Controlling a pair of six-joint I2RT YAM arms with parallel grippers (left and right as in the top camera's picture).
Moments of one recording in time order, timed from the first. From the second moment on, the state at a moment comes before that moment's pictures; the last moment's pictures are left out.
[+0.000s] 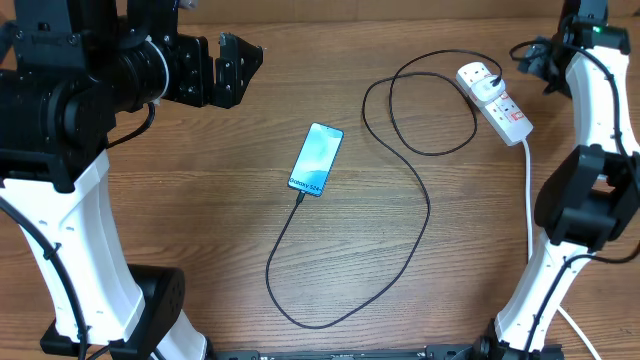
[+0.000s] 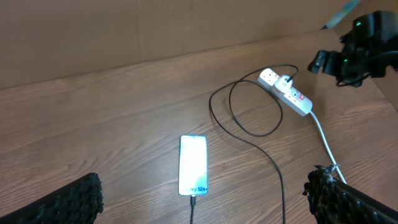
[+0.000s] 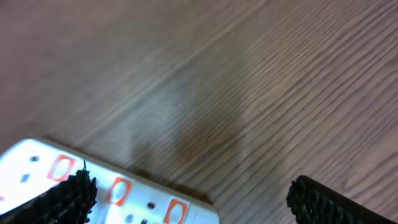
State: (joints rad) left arm -0.12 1.85 2.83 -1.69 0.34 -0.02; right arm -0.25 2.32 2.15 -0.97 0.28 0.37
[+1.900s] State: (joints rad) left arm -0.12 1.85 2.83 -1.69 0.34 -0.02; right arm -0.28 2.40 2.03 -0.91 0.05 0.36
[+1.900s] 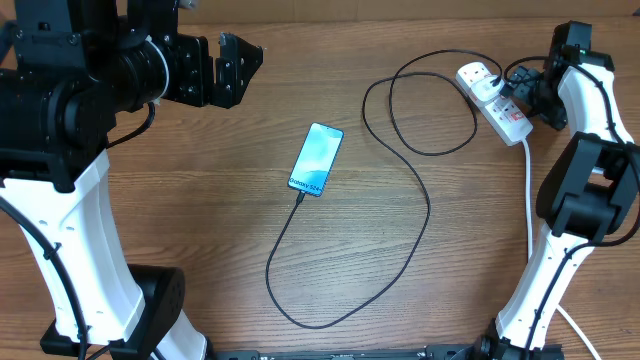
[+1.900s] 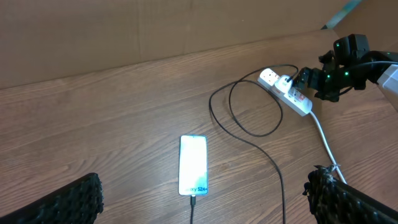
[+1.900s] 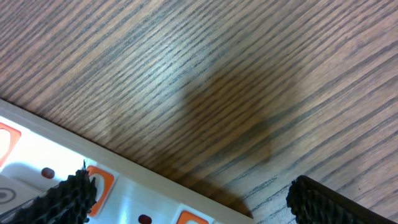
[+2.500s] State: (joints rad) left arm -0.12 1.85 2.83 -1.69 0.34 -0.02; right arm -0.29 2.40 2.03 -0.93 0.01 0.34
